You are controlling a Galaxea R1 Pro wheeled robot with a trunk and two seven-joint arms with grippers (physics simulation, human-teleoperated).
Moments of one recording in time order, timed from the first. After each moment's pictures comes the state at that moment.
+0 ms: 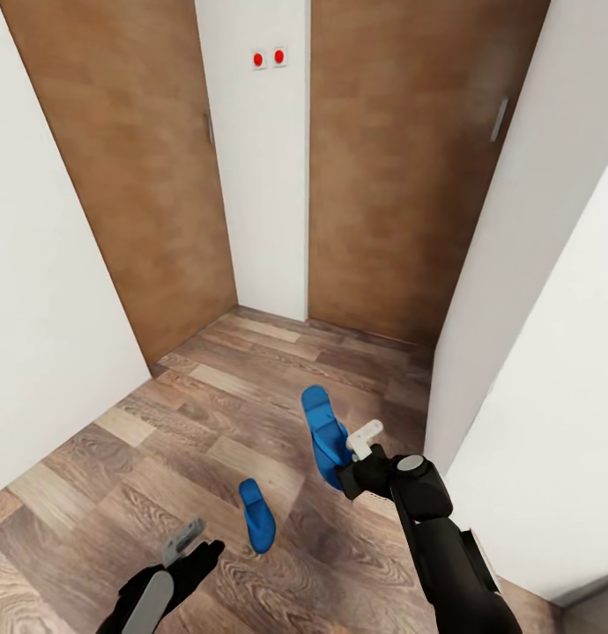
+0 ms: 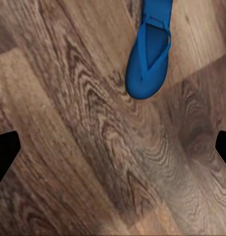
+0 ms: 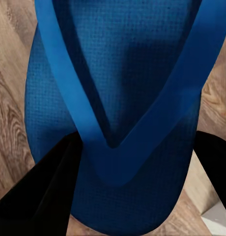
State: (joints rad) left arm -0.22 0.00 -0.03 -1.01 0.83 0.43 0.36; right arm -0.38 0.17 0.10 -1.53 0.70 0.83 0.74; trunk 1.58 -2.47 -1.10
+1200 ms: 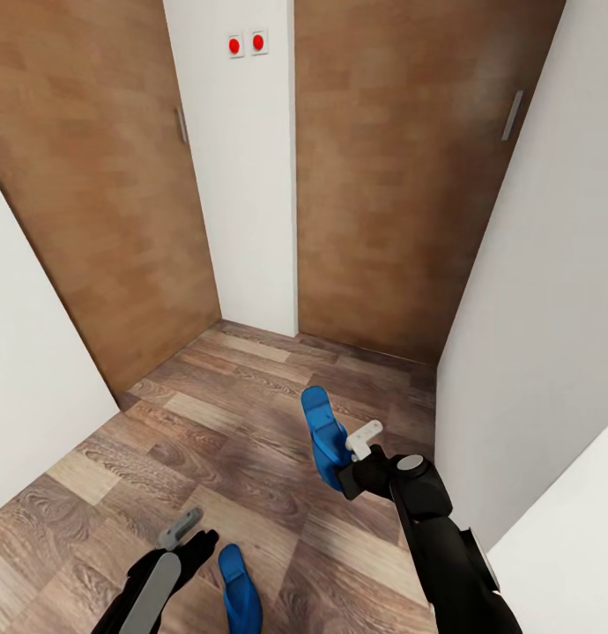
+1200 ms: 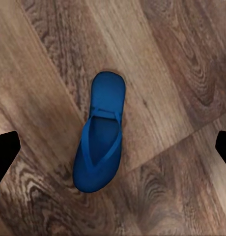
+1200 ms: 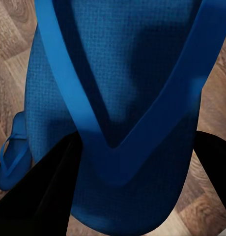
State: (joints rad) left arm -0.27 -0.02 -0.03 -1.01 0.84 0.41 0.50; right arm -0.38 0.17 0.10 -1.53 0.69 0.84 0.74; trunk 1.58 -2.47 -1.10
